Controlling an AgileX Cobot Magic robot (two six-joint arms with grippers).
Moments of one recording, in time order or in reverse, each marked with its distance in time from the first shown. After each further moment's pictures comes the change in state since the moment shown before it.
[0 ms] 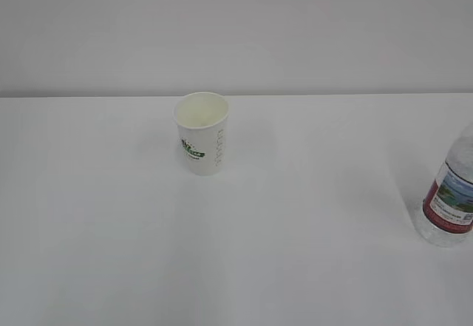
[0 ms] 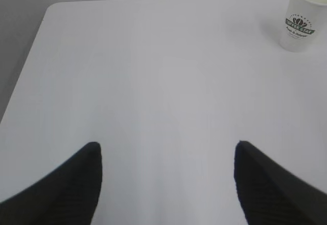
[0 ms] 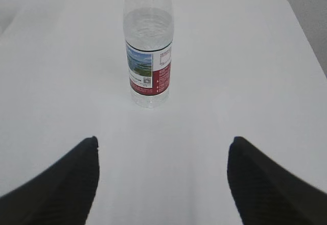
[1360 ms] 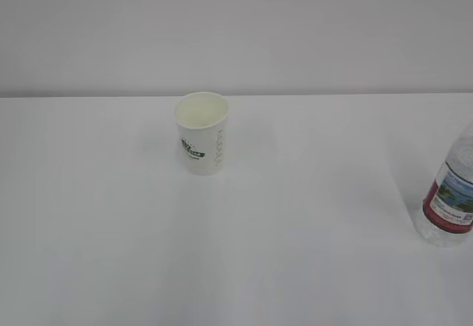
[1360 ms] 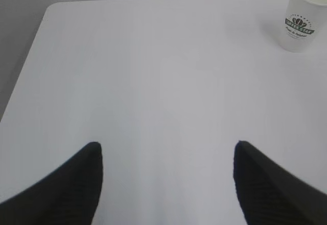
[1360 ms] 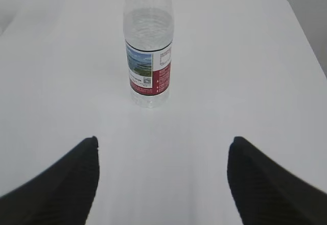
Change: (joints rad) left arm 0.000 0.000 0.000 -0.002 0.000 0.000; right arm 0.000 0.000 0.000 0.000 0.000 0.000
